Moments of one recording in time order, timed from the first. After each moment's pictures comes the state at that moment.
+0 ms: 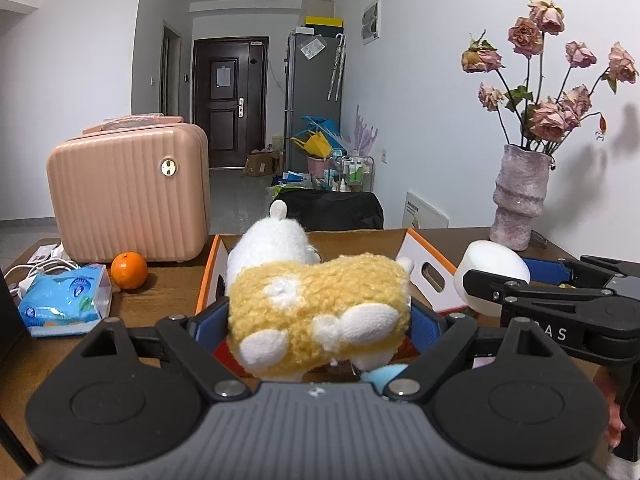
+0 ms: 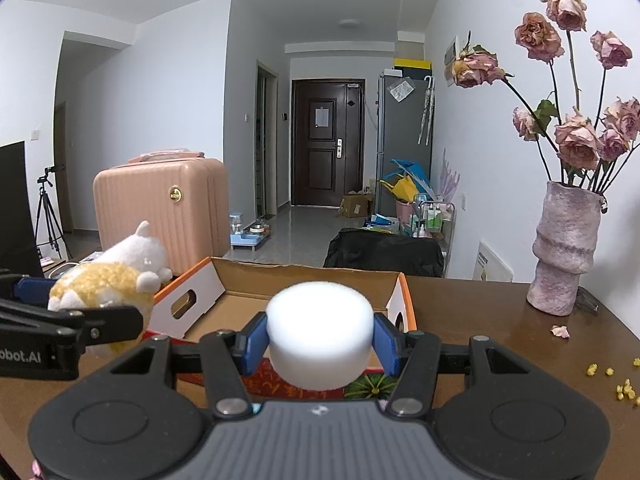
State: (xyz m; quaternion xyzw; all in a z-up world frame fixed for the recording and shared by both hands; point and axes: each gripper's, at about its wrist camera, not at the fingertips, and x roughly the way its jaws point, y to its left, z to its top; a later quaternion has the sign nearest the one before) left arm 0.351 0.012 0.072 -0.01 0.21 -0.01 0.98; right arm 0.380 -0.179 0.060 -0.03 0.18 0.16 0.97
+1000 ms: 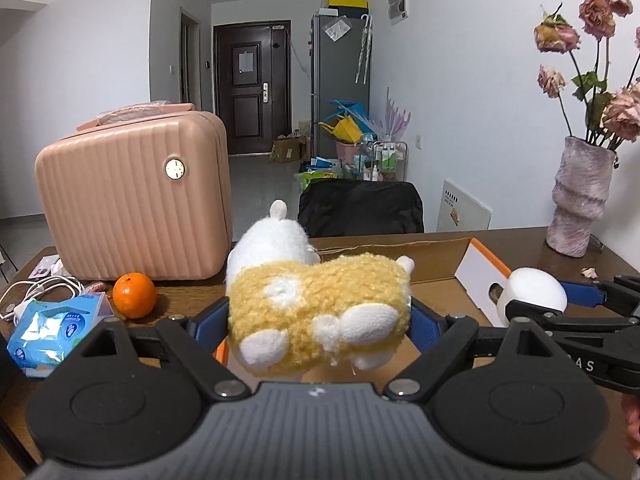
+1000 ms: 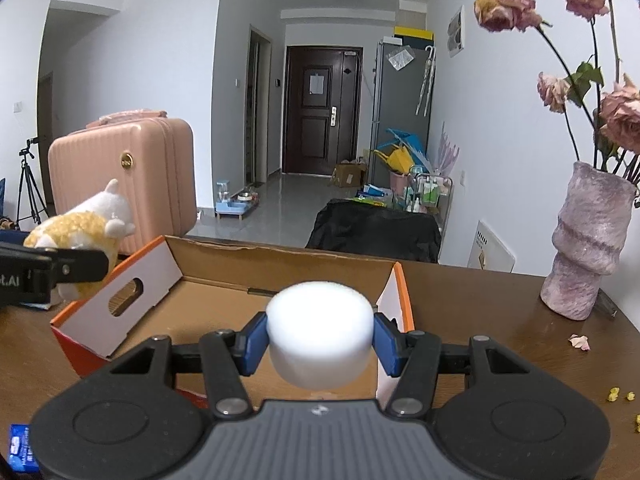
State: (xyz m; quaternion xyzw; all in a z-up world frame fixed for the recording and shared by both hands) left arm 0.458 0.038 0.062 0.00 0.24 0.03 0.97; right arm 0.485 -0.167 0.034 -0.05 0.23 0.14 0.96
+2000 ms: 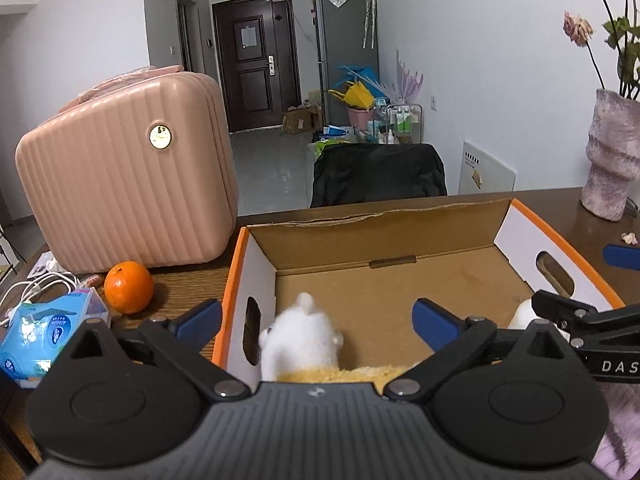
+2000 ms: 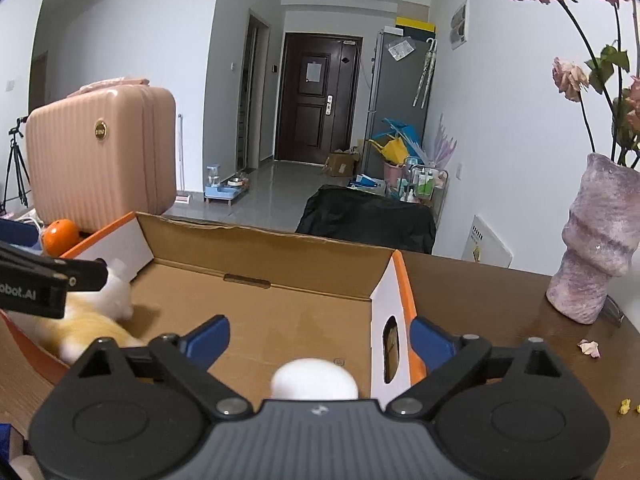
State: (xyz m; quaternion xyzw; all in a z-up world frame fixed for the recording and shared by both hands) left arm 0.507 0.041 0.029 0.03 0.29 0.05 0.96; right arm 0.524 -0.159 0.006 -0.07 0.24 0.13 0.96
